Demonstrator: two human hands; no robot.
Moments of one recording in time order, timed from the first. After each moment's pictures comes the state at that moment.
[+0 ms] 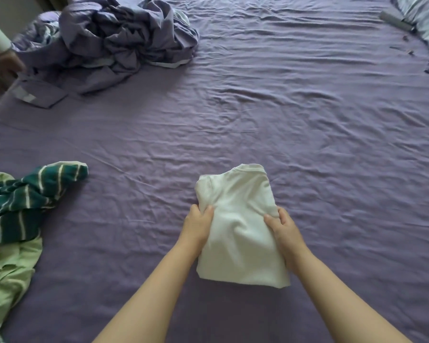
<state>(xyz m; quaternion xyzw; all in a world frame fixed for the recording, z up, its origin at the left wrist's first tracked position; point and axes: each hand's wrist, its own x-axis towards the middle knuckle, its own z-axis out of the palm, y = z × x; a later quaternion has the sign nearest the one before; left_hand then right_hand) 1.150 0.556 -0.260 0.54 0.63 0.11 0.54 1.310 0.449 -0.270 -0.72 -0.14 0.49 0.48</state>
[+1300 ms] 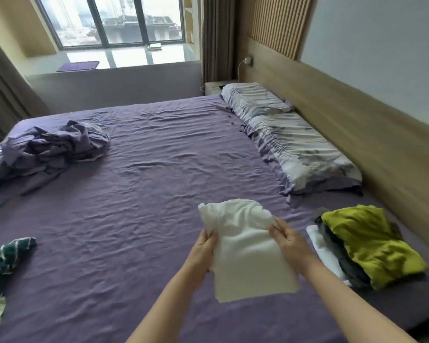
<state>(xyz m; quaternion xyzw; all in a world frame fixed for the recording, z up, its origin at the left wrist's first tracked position) 1.232 0.214 -0.005 0.51 0.35 0.09 0.78 1.386 0.055 0.006 -0.80 -0.24 0.25 0.49</state>
